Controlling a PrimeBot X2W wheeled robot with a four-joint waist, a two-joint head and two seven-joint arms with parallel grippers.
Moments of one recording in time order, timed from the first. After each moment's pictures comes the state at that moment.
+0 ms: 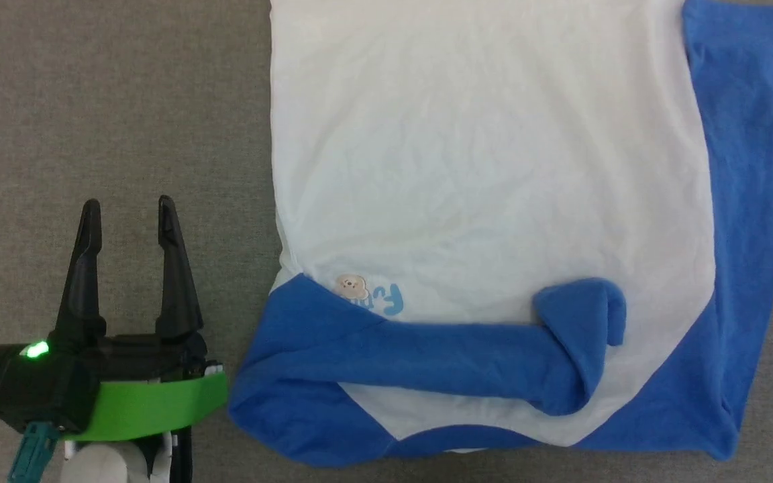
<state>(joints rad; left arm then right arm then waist) -0.03 0.28 -0.16 -0.38 -0.28 0.24 -0.26 -0.82 -0.27 -0.32 -0.05 0.17 0.13 0.71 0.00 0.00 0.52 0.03</state>
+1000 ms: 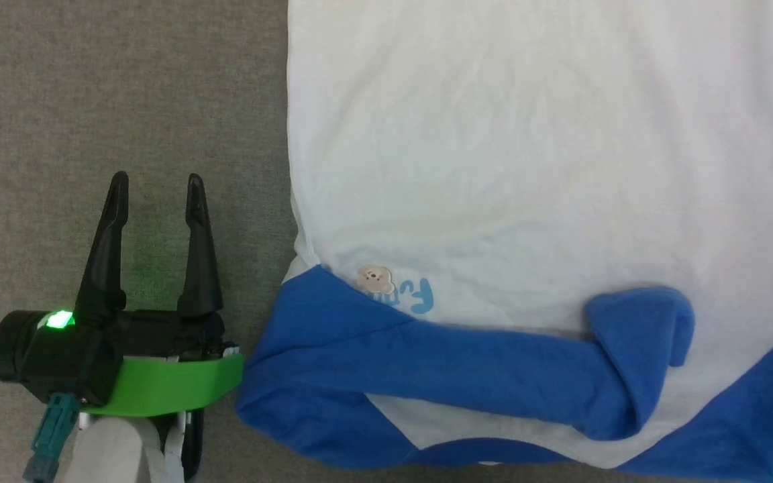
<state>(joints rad) -0.11 0.25 -0.17 -0.32 -0.23 0.16 -0.26 -0.88 -0.21 -0.46 0.10 0.02 0.13 0.82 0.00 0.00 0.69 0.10</state>
